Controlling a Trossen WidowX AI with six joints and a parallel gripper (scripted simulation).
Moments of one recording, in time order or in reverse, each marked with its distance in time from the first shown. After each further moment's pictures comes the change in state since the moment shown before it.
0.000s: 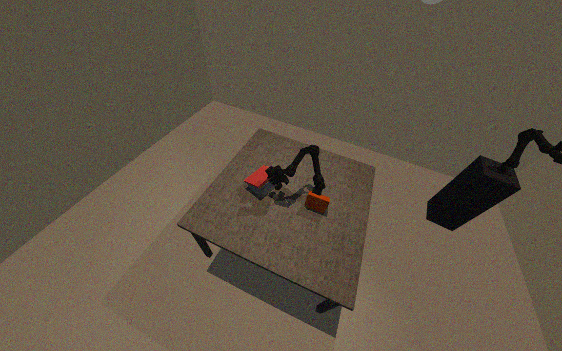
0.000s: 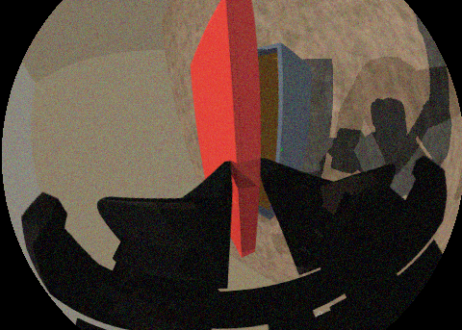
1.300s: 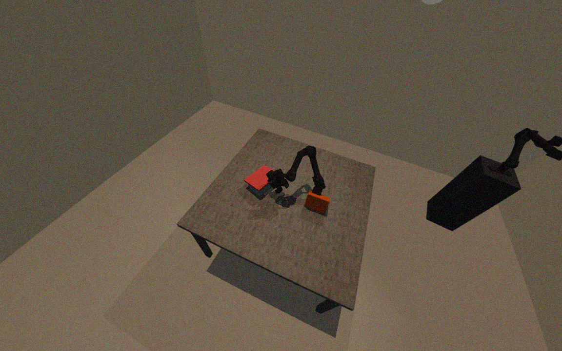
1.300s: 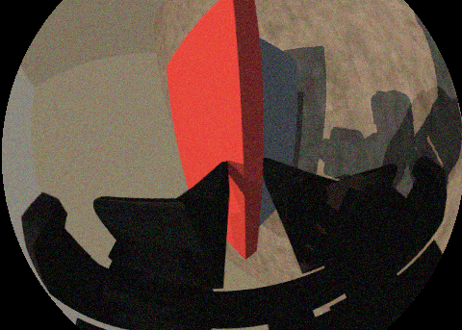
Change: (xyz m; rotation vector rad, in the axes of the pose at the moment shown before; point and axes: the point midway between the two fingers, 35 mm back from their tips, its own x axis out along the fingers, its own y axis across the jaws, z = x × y) arm 0.019 -0.034 0.000 0.016 -0.007 0.005
